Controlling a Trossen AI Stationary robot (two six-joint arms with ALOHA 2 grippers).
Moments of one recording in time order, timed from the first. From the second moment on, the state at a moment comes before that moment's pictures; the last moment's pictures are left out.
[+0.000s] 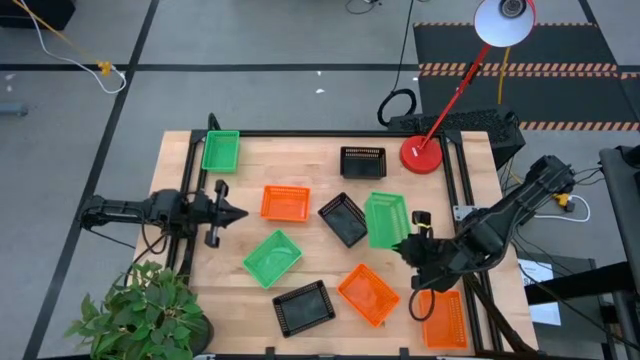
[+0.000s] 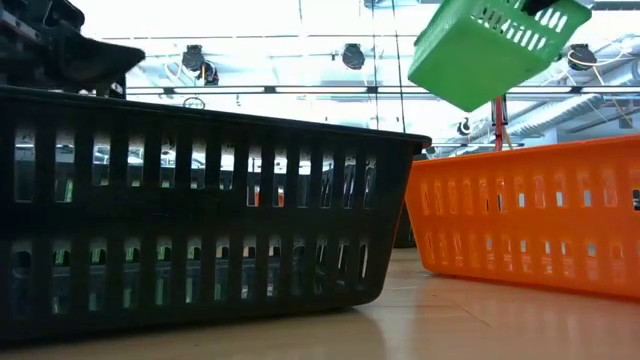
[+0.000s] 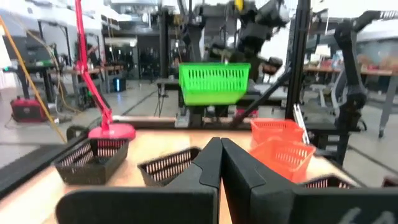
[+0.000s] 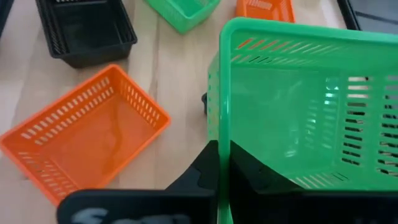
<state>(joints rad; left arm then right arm) -0.07 0.01 0.01 0.14 -0.01 -0.01 0.66 1.21 1.11 -0.96 0.58 0.48</state>
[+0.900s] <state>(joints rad) -0.14 0.77 0.55 0.33 0.00 0.18 0.52 1.31 1.11 -0.79 0.60 0.24</state>
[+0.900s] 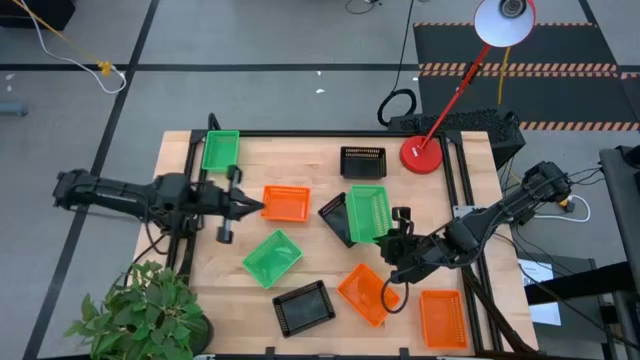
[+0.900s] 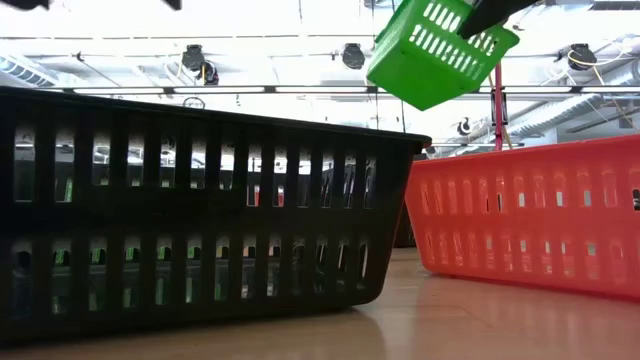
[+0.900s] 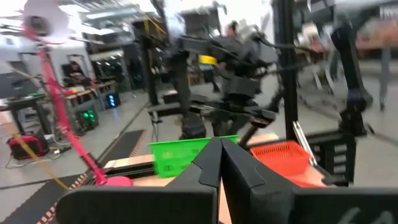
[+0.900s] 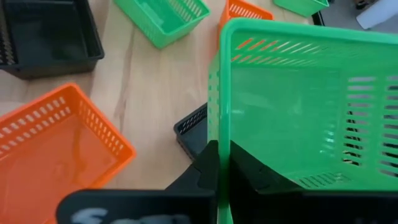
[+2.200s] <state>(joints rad) -0.27 1.73 1.45 -0.16 -0.19 0.43 0.53 1.31 1.11 -0.78 0.39 0.22</state>
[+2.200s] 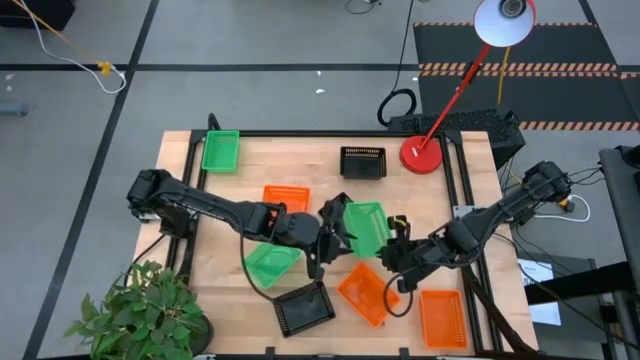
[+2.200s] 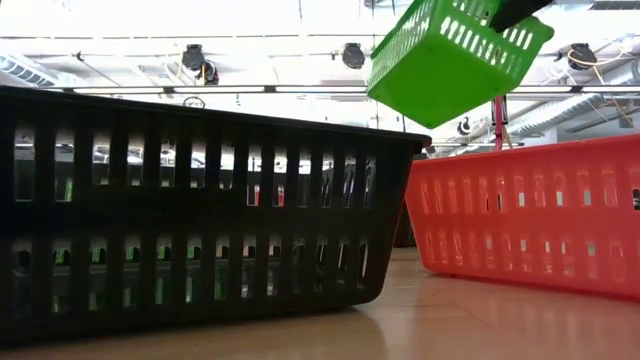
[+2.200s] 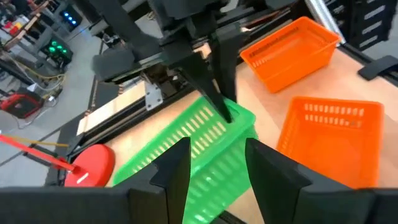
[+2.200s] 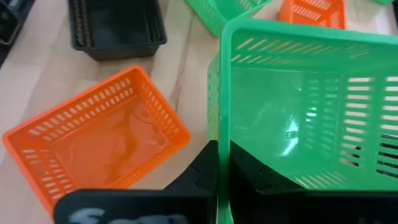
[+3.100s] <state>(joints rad) -0.21 1.73 1.45 -0.25 -0.12 0.67 0.53 1.31 1.11 -0.73 0.39 0.18</state>
